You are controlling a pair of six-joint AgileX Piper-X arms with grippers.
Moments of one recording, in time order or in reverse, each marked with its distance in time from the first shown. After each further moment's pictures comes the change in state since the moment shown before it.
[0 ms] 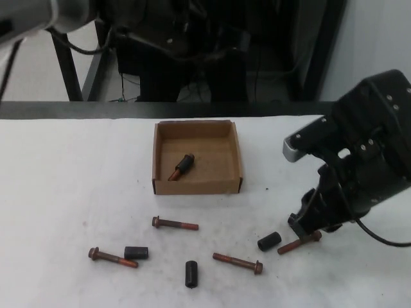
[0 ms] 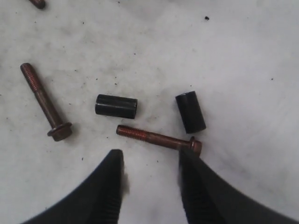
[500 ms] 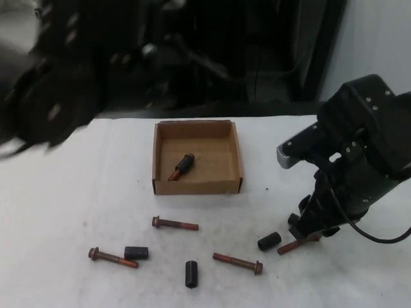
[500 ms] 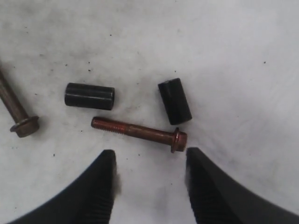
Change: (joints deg) left arm -4.9 -25.2 36.8 -26.7 -3.6 -7.7; right arm -0.6 4.3 -3.0 3.3 4.1 -0.3
